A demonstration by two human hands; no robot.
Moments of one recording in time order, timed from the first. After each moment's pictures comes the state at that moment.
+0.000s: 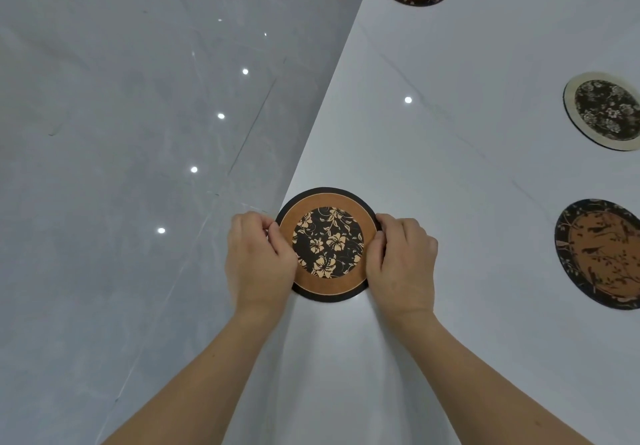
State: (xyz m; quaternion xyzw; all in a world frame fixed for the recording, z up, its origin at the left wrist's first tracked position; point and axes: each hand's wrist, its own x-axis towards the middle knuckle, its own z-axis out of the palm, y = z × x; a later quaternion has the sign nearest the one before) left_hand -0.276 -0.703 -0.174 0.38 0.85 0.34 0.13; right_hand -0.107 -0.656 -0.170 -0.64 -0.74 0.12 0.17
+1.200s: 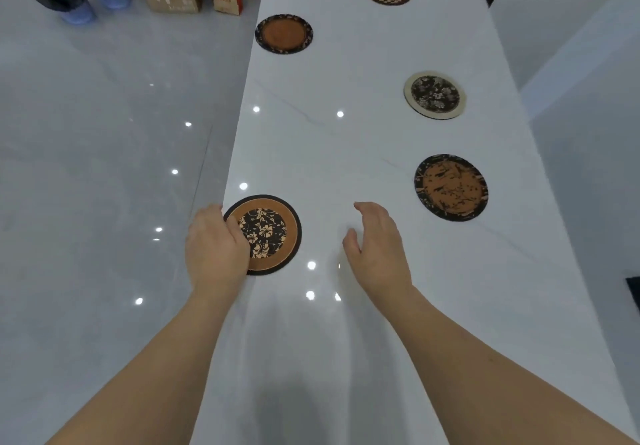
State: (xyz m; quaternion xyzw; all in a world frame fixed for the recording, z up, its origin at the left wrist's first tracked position) left_hand -0.245 -0.711 -0.081 0.51 0.81 0.26 0.13; right_hand -0.018 -0.716 -0.064 -0.67 -0.66 0.23 0.24
